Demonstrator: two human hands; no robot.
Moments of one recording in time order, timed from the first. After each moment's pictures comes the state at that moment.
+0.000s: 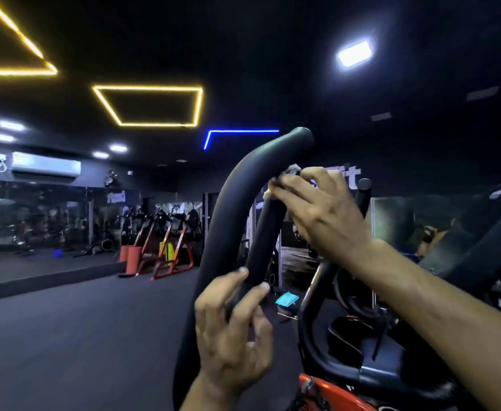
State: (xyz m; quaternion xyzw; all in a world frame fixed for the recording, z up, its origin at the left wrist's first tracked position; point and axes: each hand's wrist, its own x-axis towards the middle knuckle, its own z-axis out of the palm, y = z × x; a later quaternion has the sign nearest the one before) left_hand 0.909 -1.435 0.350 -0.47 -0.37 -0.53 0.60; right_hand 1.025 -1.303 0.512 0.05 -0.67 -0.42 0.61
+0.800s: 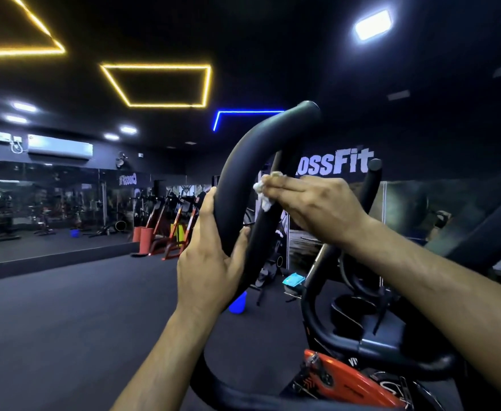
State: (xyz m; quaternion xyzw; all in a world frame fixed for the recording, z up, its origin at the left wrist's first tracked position) left_hand 0.900 -1.462 0.400 -0.43 -0.59 -0.56 0.40; right_hand 1.013 -1.288 0.495 0.08 -0.76 -0.38 0.53
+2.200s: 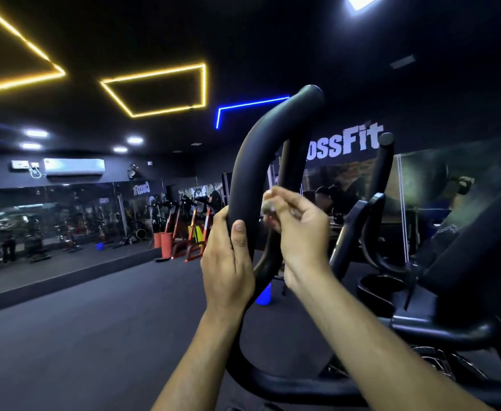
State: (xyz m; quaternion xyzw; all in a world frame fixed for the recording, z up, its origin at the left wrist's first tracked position) left_hand 0.880 -1.460 0.390 -0.45 -0.54 -0.63 0.34; right_hand 0.957 -1.396 0.435 0.00 -0.48 0.63 0.61
